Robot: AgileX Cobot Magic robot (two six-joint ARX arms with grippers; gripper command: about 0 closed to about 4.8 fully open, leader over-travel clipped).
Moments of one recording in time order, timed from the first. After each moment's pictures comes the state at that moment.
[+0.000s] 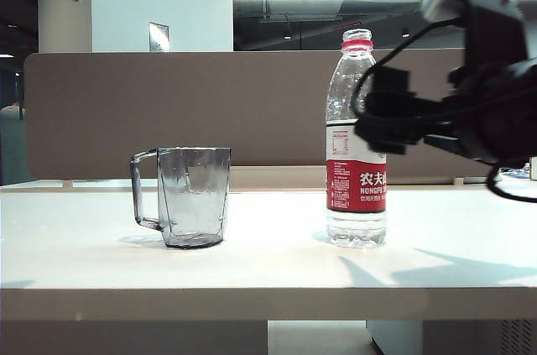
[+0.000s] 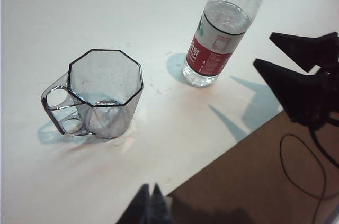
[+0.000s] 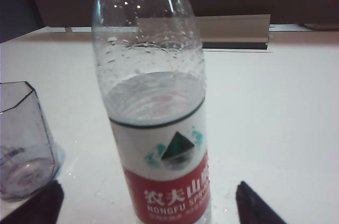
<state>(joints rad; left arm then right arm) -0.48 0.73 0.78 -0.56 0.25 -0.08 0.65 1.55 0.19 1.32 0.31 0.10</state>
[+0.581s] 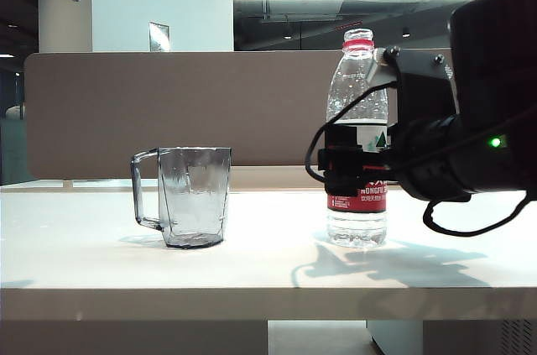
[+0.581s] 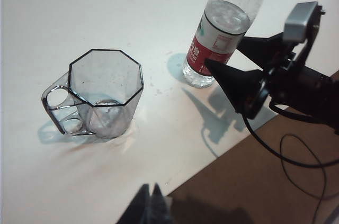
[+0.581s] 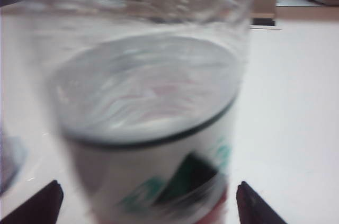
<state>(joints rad) -0.48 0.73 0.78 -0.56 0.25 -0.08 0.62 1.85 0.40 1.34 0.31 0.10</state>
